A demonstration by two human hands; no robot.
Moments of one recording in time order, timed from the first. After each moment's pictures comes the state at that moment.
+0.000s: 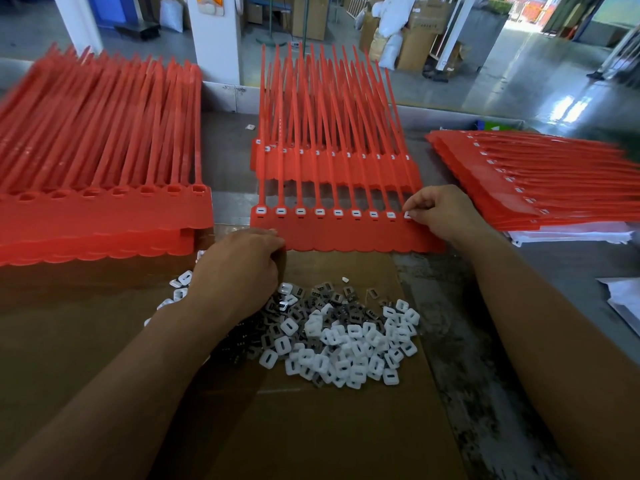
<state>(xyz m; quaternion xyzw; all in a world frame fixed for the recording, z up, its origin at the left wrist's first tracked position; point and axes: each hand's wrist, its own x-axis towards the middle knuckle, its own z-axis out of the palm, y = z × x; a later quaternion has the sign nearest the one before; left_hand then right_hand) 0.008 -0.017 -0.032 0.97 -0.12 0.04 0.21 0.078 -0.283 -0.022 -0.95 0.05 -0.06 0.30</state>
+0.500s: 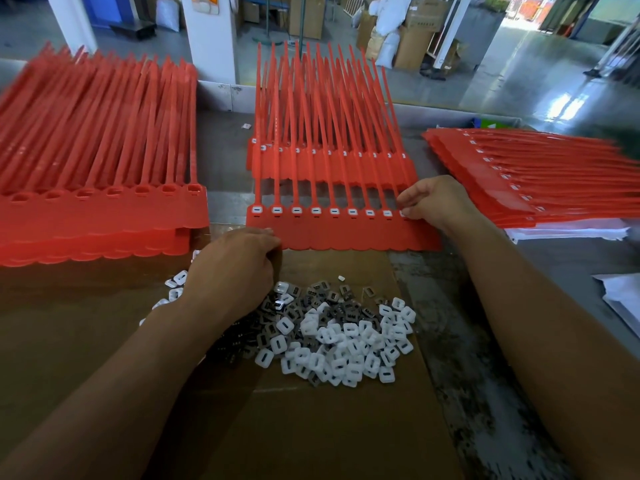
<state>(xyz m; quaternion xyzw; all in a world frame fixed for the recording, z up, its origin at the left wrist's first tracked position) 0.007 -0.017 -0.033 0.97 -0.12 0.04 0.20 0.090 -0.284 -0.017 -0.94 0.11 -0.04 0.32</state>
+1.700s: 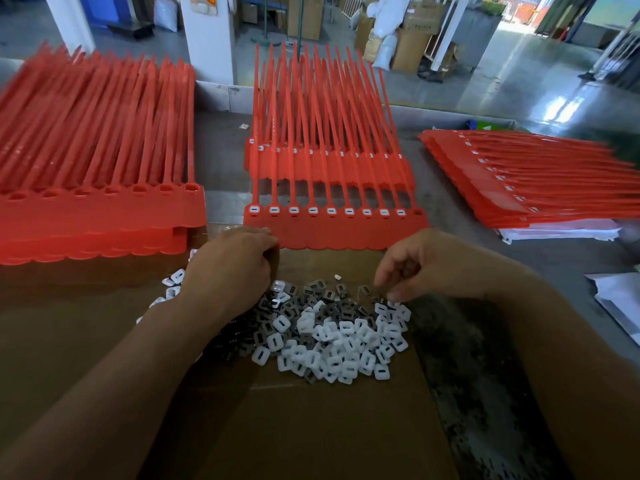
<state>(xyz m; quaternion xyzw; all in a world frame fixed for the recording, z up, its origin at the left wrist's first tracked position) 0.008 -0.017 -0.031 0.97 -0.12 0.03 0.19 0.000 -0.259 0.010 -0.91 -0.17 0.22 0.30</state>
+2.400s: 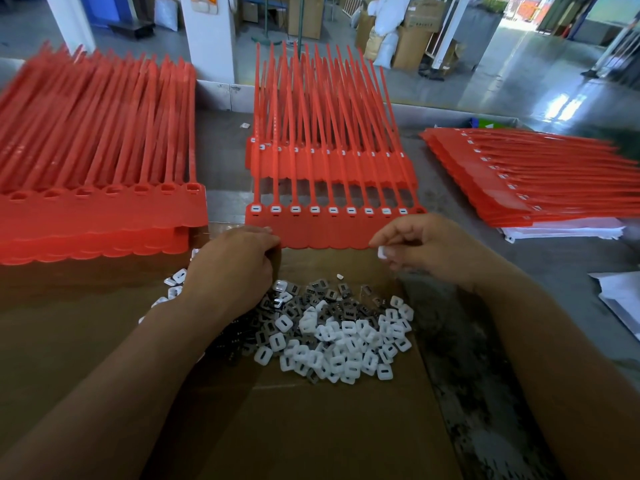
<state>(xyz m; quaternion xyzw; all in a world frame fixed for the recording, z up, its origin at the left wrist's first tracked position) 0.009 -0.017 -0.033 0.97 -0.12 0.04 0.20 0.008 -0.256 0.000 -0.90 -0.11 0.10 0.41</state>
